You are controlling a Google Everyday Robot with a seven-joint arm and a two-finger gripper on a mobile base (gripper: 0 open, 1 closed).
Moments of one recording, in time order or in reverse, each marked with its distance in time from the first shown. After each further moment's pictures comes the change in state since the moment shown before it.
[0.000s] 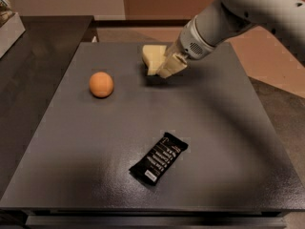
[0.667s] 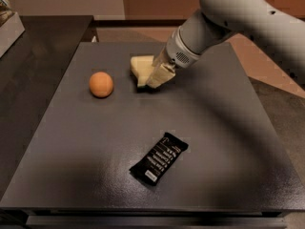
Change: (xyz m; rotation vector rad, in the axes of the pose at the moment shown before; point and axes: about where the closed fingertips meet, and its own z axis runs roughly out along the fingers) arm -0.006 0.025 0.035 -0.076 0.027 -0.057
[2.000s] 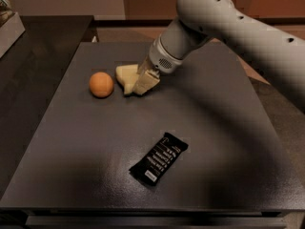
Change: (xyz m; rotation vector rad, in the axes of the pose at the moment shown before) arm -0.020 0.016 0.044 -0.100 0.005 -0.046
